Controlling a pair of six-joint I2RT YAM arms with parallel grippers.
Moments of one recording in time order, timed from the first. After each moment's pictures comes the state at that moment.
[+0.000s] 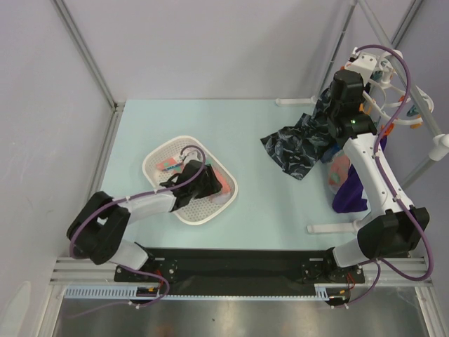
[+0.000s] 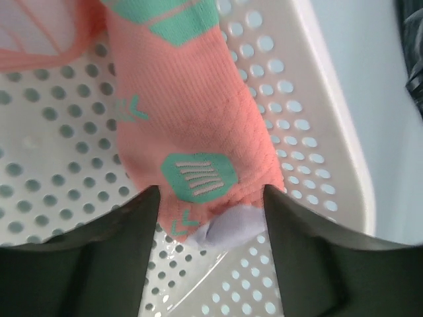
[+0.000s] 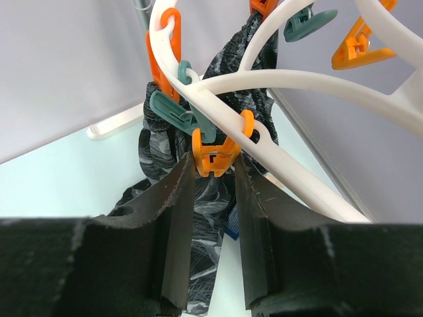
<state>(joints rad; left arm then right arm) -0.63 1.47 0.66 0.04 -0.13 -0.84 0.19 1.47 1.55 -0.28 0.67 0.14</state>
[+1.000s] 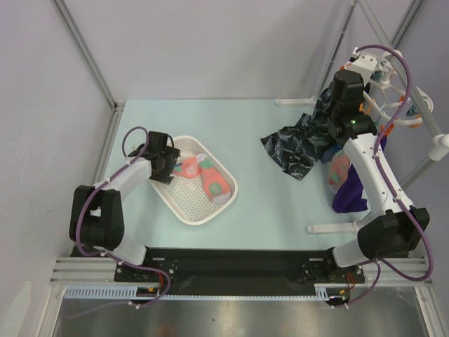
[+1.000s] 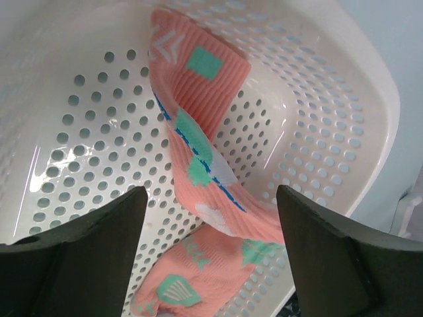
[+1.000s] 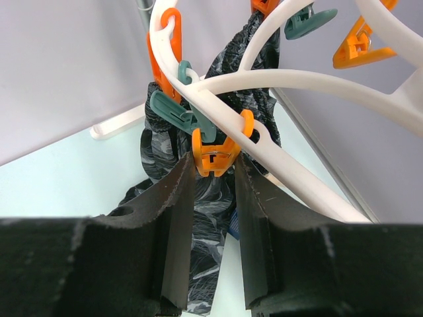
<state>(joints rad) -0.18 1.53 0.97 -0.45 -0.18 -1.41 0.19 1.47 1.55 -0.28 0.66 0.15</state>
